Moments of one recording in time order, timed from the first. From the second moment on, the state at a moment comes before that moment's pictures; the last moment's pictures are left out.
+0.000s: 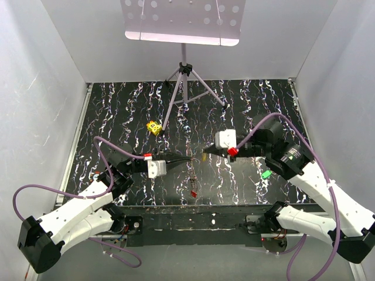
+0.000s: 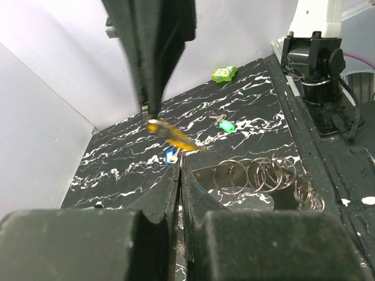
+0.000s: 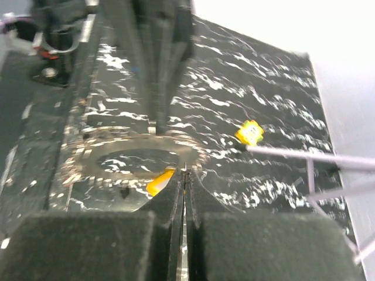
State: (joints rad) left arm -0.73 0.83 0.56 0.42 0.82 0.44; right arm 0.76 0.94 1.08 -0.49 -0.78 -0.69
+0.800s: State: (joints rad) left arm -0.73 0.80 0.55 0.41 0.78 0.47; right arm 0.72 1.03 1.21 -0.67 -0.98 -0.69
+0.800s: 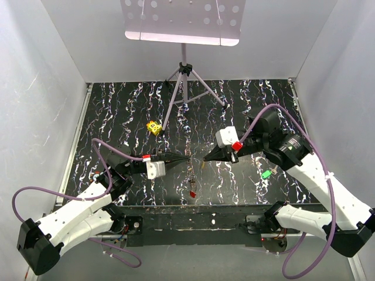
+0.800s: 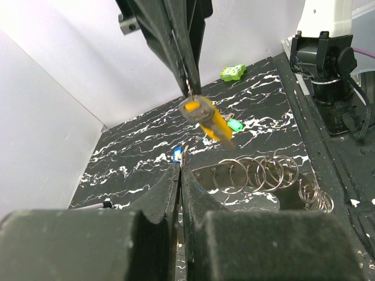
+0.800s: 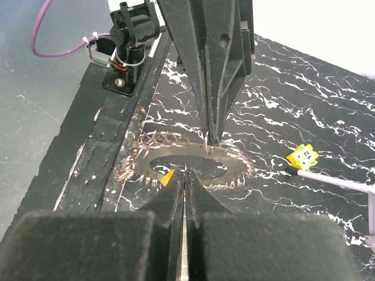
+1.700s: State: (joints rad) left arm -0.73 0.82 0.49 0.60 0.71 0.26; right arm 0.82 1.04 1.18 -0.59 -0.80 -0.69
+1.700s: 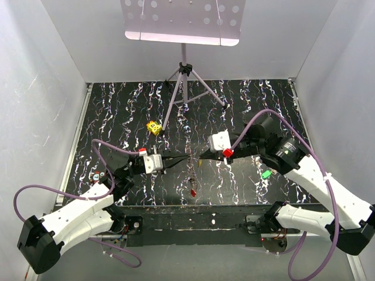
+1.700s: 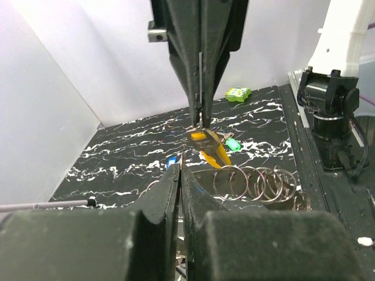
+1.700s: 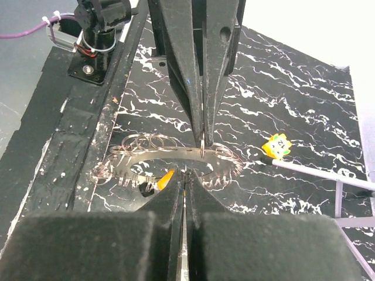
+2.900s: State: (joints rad) left arm -0.76 0.80 0.45 0.71 0.61 0.13; right arm 0.90 0.98 1.09 -0.42 -0.60 -0.71
